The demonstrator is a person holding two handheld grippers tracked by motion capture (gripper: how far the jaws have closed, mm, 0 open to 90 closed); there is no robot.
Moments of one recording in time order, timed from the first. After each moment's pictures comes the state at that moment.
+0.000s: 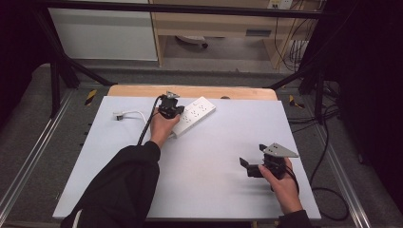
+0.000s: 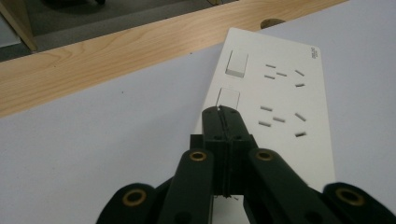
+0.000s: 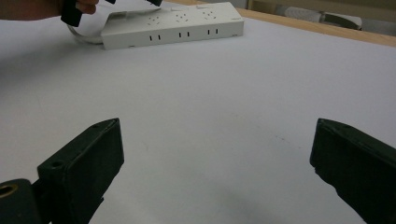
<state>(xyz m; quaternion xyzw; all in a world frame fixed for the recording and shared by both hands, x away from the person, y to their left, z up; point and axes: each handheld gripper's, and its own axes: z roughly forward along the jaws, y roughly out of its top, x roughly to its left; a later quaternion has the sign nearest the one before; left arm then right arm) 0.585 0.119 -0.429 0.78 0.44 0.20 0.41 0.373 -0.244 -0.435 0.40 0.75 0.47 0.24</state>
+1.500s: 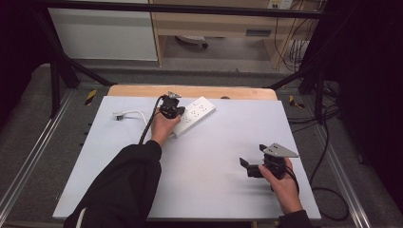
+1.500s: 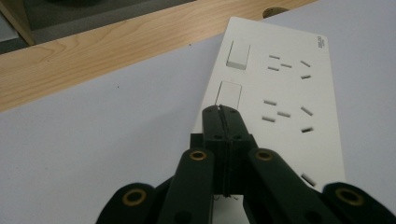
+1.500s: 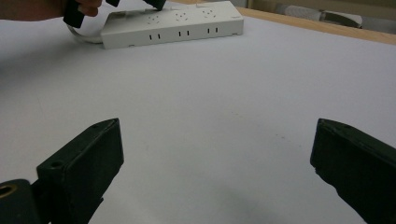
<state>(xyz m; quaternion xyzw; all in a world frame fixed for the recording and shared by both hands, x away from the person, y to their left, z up) 0.589 0.114 -0.433 0.79 0.44 0.19 0.39 0.373 -0.245 -0.435 0.41 0.75 0.47 0.23</state>
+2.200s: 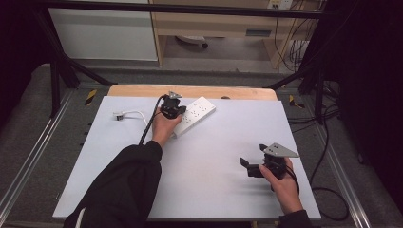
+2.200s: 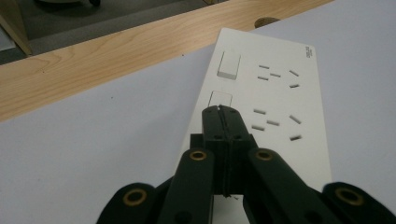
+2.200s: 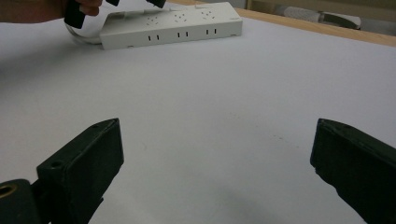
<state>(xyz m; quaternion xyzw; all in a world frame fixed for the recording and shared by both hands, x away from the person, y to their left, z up) 0.587 0.112 -0.431 0.78 0.43 0.20 0.41 0.373 -0.246 -0.435 0.40 0.75 0.47 0.24</state>
